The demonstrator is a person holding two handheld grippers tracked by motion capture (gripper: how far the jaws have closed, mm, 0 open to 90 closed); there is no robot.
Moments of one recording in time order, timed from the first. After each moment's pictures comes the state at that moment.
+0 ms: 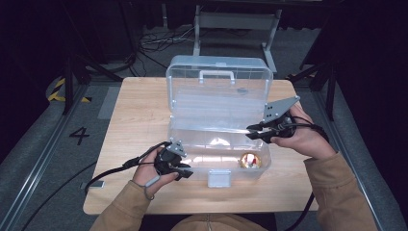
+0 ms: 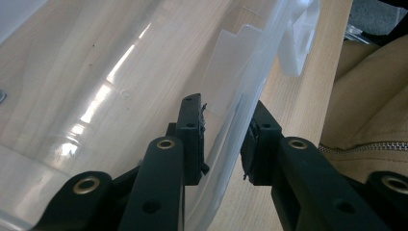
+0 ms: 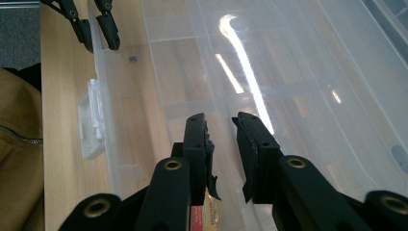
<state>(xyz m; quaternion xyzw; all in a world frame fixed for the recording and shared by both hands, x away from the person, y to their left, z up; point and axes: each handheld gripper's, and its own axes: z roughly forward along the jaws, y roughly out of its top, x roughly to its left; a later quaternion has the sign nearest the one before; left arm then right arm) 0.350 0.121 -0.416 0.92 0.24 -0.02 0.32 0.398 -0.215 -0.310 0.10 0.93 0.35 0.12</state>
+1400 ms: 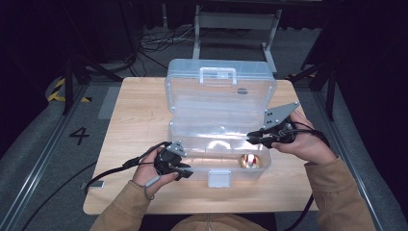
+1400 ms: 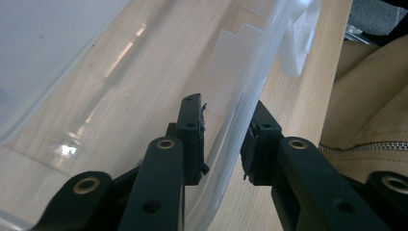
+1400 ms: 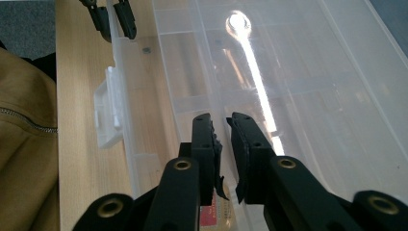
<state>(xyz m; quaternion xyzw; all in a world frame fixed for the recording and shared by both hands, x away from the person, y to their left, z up) 0.350 0.121 -0.416 0.92 0.23 -0.02 0.32 0.388 -0.216 -0.316 0.08 0.93 0.34 0.11</state>
